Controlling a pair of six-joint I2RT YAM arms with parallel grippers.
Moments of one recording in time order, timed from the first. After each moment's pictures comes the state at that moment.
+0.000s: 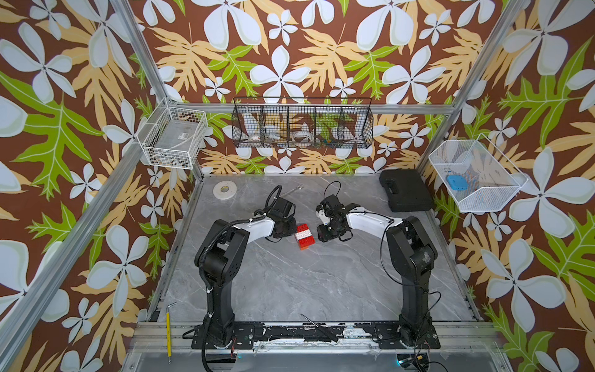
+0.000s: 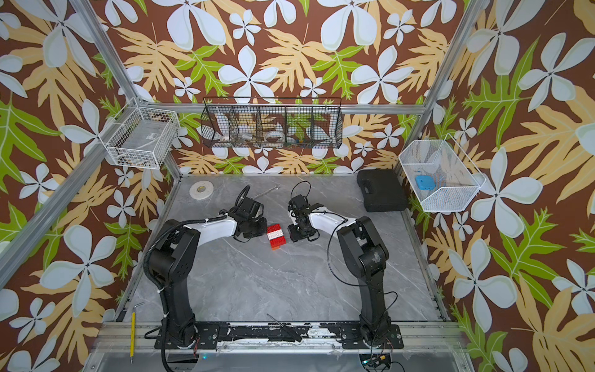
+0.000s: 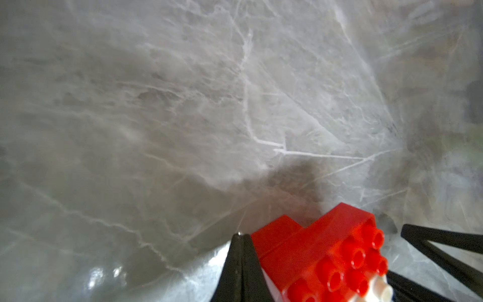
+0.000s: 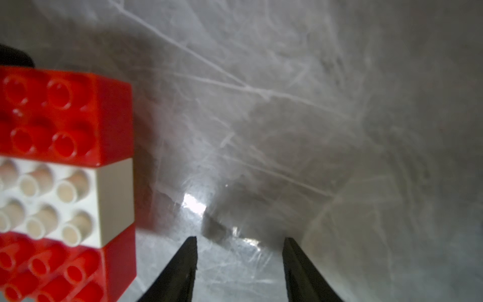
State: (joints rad) left arm -0.46 1.94 1.20 -0.29 0.09 -0.62; right arm 0.55 2.04 1.42 -0.64 -0.11 0.13
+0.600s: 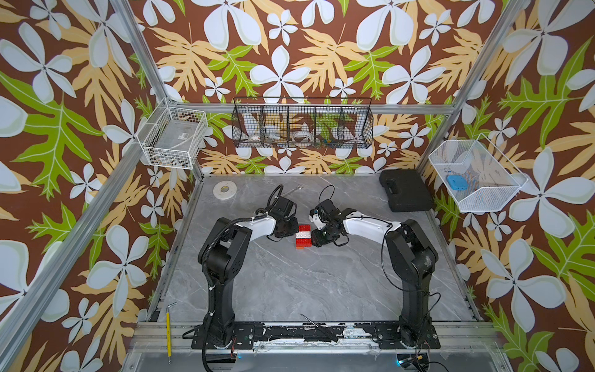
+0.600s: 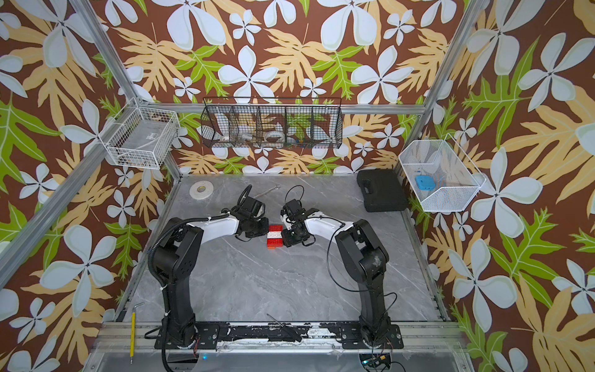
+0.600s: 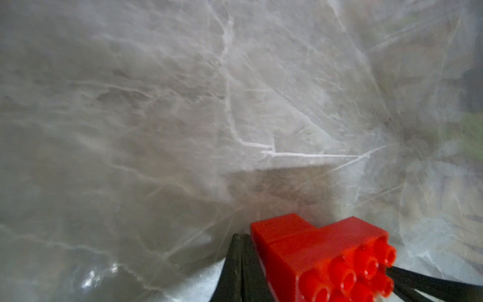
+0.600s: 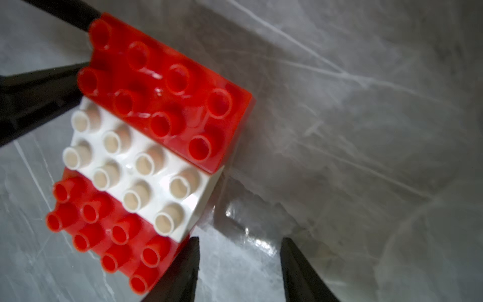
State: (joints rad) left arm -0.46 1.98 1.24 -0.30 0.14 -0.60; right arm 0.60 2.01 1.38 -0.59 -0.17 0.16
